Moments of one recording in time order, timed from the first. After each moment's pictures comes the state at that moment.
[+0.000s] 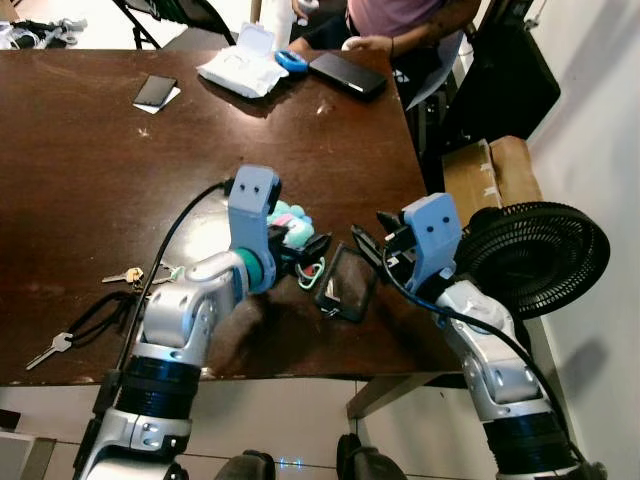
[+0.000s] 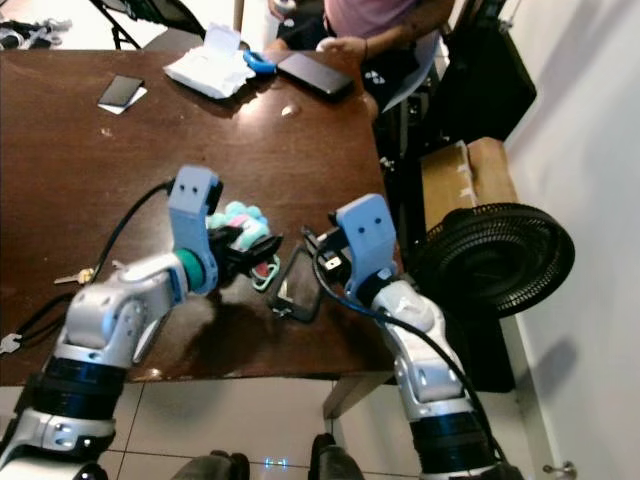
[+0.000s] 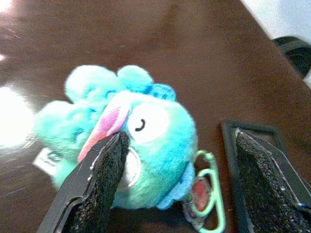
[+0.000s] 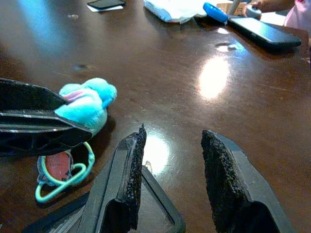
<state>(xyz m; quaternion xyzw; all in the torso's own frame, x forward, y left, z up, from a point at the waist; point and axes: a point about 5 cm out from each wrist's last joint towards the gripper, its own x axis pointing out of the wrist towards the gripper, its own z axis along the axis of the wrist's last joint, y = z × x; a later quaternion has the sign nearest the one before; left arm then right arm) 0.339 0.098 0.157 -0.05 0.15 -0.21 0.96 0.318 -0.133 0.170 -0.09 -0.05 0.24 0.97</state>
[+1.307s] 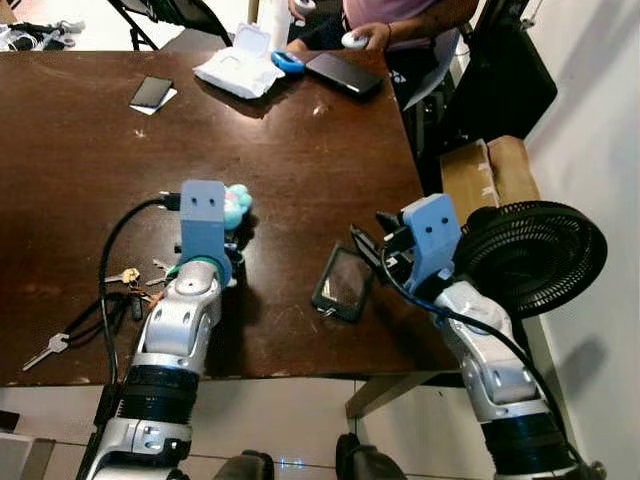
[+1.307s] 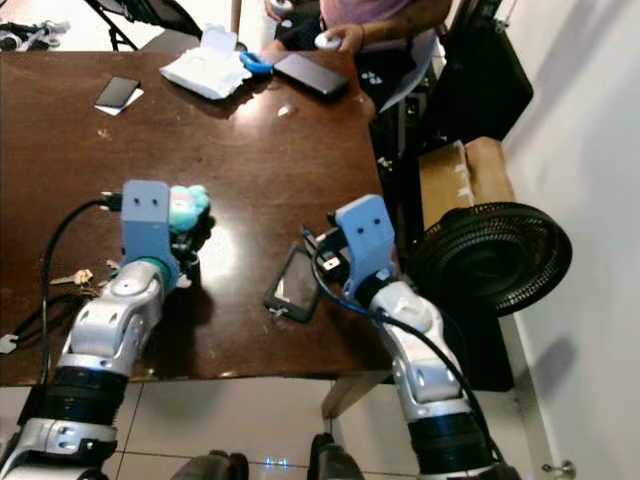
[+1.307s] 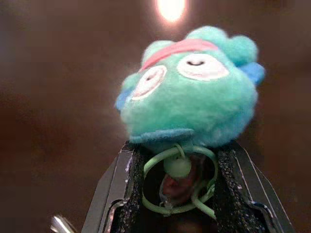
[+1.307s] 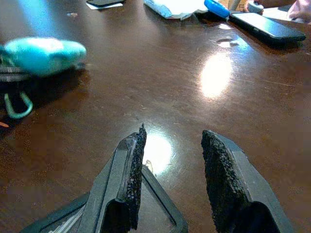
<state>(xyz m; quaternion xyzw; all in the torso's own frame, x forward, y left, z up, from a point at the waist) 0.347 0.146 0.162 0.02 0.11 0.11 0.99 0.318 -0.130 0.170 -0.09 -0.05 0.24 0.97</state>
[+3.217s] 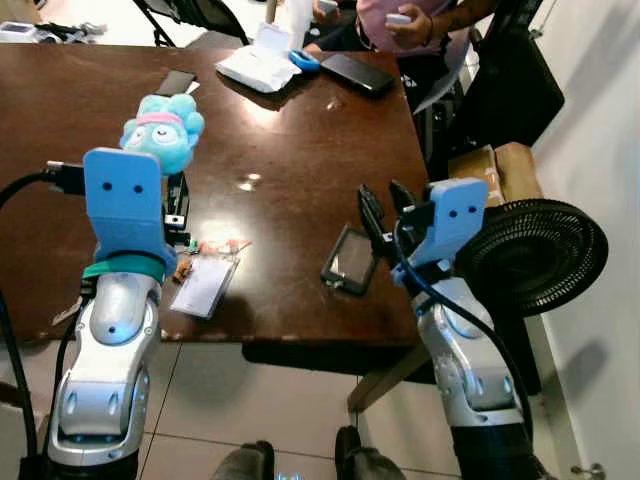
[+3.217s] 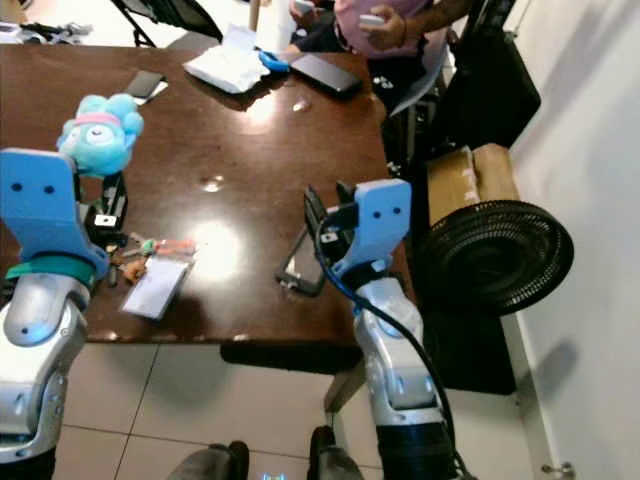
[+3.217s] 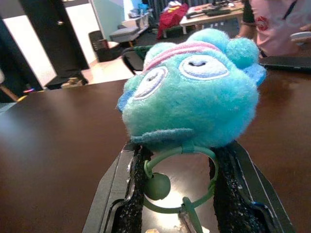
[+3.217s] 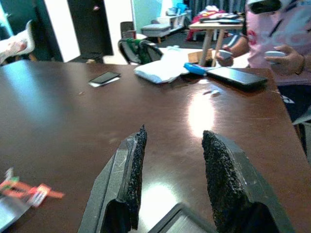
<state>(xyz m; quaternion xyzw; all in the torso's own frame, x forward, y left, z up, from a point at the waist) 0.276 0.174 0.230 0.08 -0.13 0.10 0.98 0.311 -0.110 0.194 0.02 -0.14 0.16 0.98</state>
